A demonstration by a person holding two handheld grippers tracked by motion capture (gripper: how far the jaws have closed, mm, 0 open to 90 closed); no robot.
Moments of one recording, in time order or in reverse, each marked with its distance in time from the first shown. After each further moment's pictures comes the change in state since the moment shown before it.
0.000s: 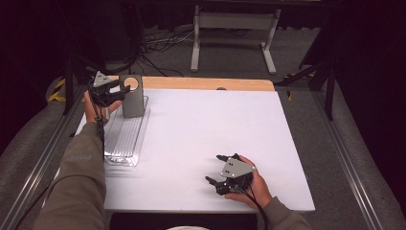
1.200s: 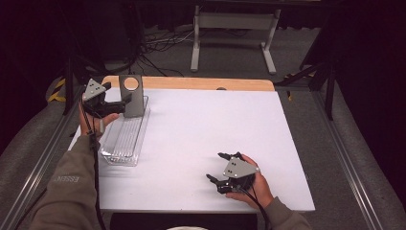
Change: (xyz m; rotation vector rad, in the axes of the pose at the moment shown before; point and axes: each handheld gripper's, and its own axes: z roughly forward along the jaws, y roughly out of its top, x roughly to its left) left arm -0.039 0.002 -0.059 -0.140 -0.050 0.012; right arm -0.001 0.004 -0.008 -0.041 -0.037 -0.004
